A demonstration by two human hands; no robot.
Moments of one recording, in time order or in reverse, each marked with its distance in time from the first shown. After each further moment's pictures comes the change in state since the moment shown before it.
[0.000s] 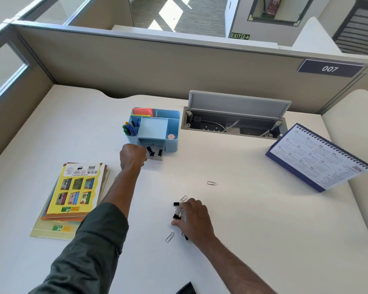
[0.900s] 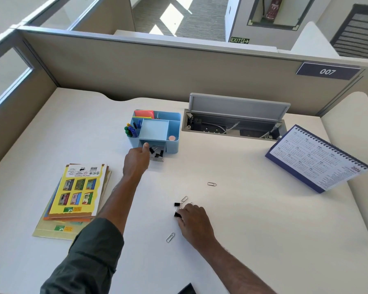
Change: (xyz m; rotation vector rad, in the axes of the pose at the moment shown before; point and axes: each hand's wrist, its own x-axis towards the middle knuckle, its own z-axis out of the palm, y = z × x) left_hand -0.022 -0.007 -0.006 0.047 -0.121 0.154; right_hand -0.010 0.002 0.010 -0.151 0.180 -0.185
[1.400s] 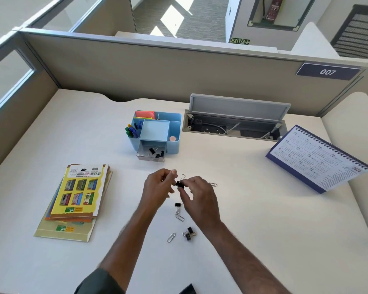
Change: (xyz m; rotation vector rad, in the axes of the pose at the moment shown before) left_hand -0.101 -0.016 0.022 -0.283 -0.241 0.164; right_hand 0.051 -0.015 -0.081 0.317 0.290 0.117
